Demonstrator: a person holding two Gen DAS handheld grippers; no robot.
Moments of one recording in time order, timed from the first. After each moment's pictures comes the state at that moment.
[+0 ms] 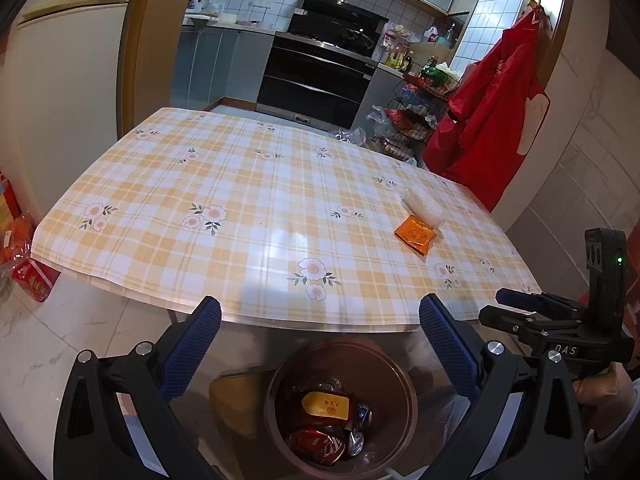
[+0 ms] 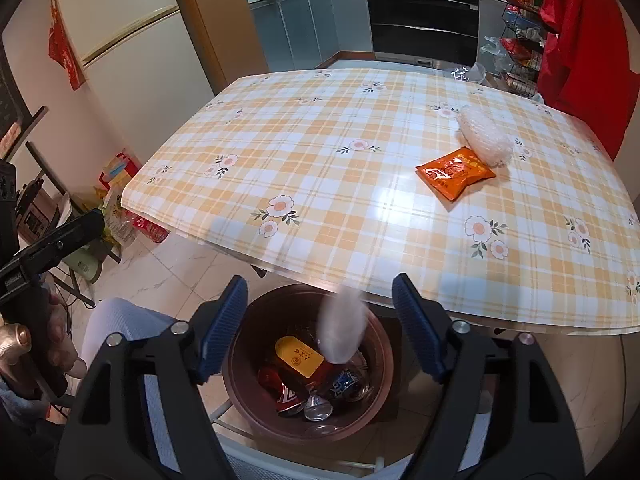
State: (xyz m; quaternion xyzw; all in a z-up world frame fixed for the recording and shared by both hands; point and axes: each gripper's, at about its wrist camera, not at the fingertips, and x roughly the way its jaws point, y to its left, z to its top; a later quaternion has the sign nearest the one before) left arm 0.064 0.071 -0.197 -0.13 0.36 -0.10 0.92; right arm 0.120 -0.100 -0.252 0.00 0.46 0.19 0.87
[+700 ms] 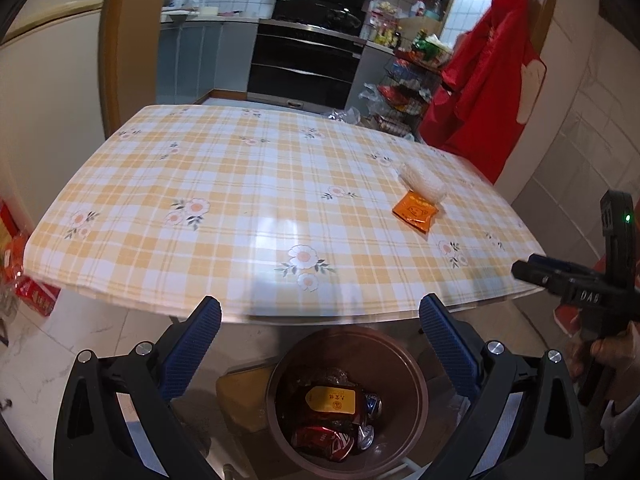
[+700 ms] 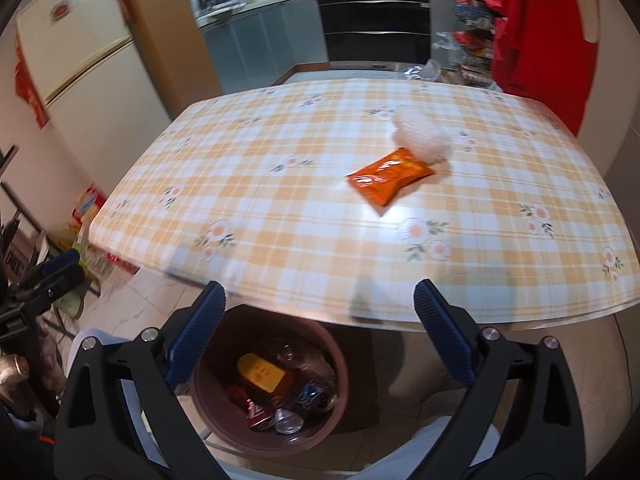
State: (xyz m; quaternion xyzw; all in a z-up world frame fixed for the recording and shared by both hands) left arm 0.086 0.037 -0.211 -0.08 0.39 -0.11 0.91; right arm 0.138 -0.169 -0.255 0.04 0.44 0.12 0.89
